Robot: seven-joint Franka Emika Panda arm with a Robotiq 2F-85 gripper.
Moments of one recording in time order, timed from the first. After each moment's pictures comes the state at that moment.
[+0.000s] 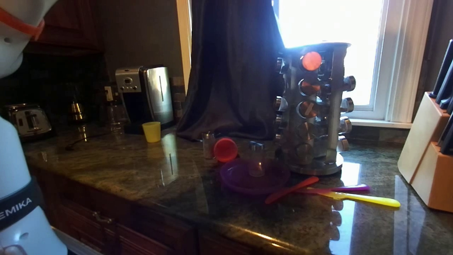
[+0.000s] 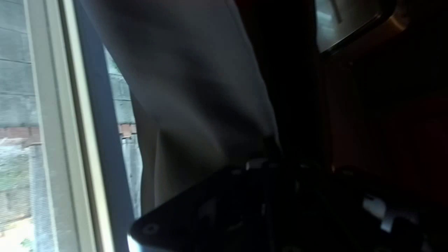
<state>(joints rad) -0.68 0.79 0.27 -0.41 0.88 1.40 -0.95</state>
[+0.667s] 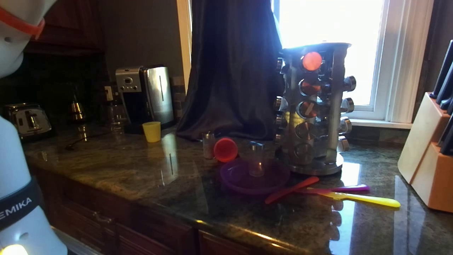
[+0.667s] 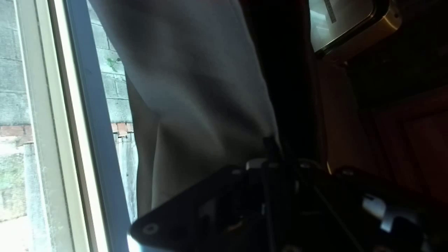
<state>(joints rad) -0.68 0.78 0.28 -0.41 0.89 1.40 -0.95</state>
